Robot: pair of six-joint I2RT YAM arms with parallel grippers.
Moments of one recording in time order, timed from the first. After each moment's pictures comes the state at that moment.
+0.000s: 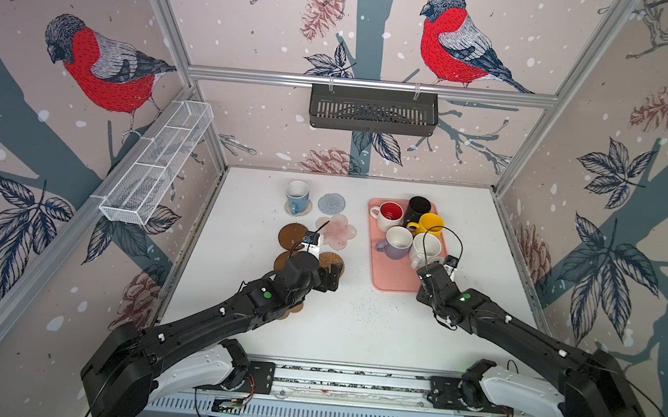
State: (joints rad) left arm -0.80 1.04 0.57 -0.08 -0.24 -0.49; right arm 0.63 1.13 0.55 -0.47 0.41 0.84
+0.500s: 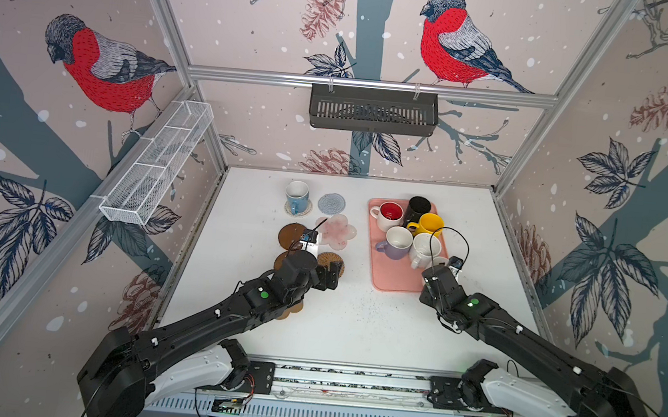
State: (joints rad) left arm -0.80 1.00 0.59 -0.11 -0.24 -0.49; right arm 0.63 1.03 0.55 -0.52 0.41 0.84
